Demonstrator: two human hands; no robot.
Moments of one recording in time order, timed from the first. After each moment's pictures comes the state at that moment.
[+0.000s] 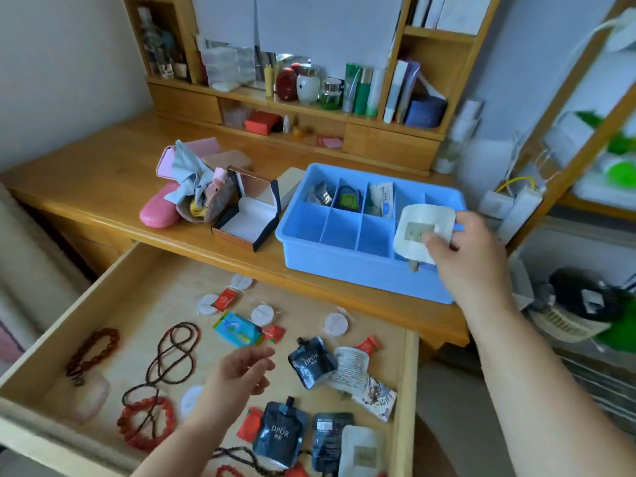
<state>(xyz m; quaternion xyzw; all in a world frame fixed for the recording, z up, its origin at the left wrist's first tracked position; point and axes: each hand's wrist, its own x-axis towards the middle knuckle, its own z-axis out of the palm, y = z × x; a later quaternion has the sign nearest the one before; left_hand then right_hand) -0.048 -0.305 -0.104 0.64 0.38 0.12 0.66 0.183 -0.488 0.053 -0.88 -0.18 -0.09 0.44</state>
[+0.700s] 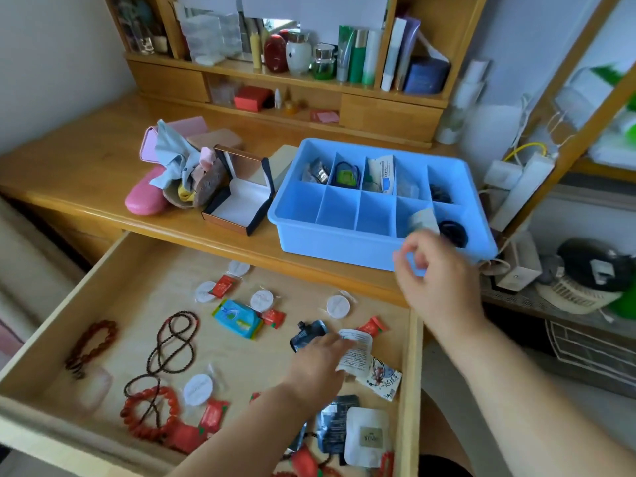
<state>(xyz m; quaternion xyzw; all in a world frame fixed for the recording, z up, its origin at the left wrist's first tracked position) 0.027 -0.365 -0.128 0.96 0.10 -0.05 0.25 0.158 -0.489 0.000 -0.83 -0.36 -0.24 0.34</state>
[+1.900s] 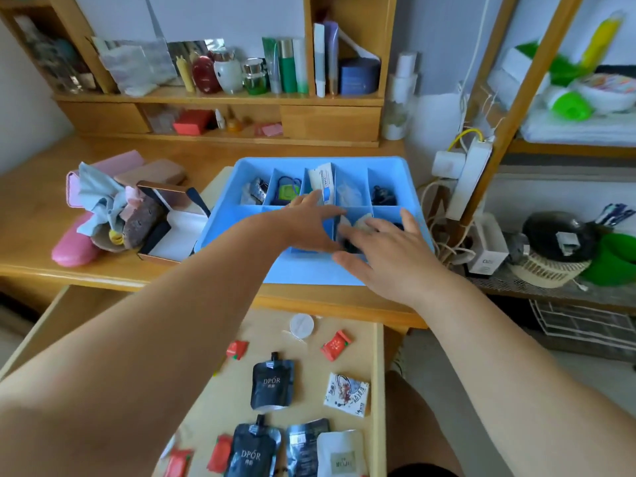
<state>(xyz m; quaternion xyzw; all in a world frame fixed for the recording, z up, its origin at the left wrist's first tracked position) 0.216 -0.323 0.038 0.98 0.08 -0.14 0.11 0.227 -0.500 0.019 -0.91 -0.41 -0.02 0.07</state>
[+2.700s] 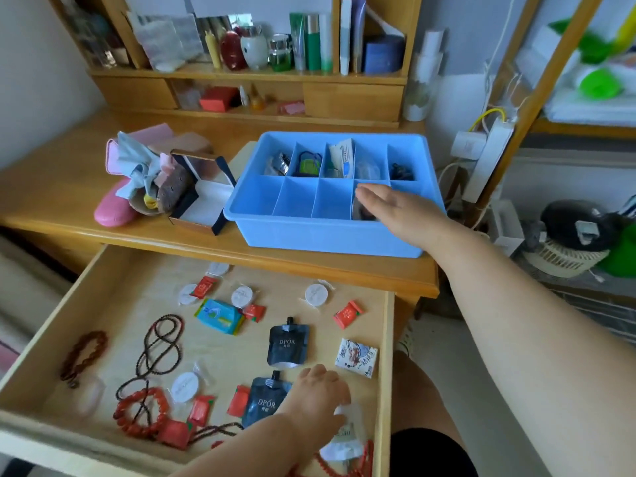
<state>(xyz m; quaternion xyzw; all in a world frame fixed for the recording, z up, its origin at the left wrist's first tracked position) 0.001 -0.420 -0.139 0.98 0.01 -0.17 0.12 0.236 -0.497 0.029 -0.89 -0.32 0.18 0.28</state>
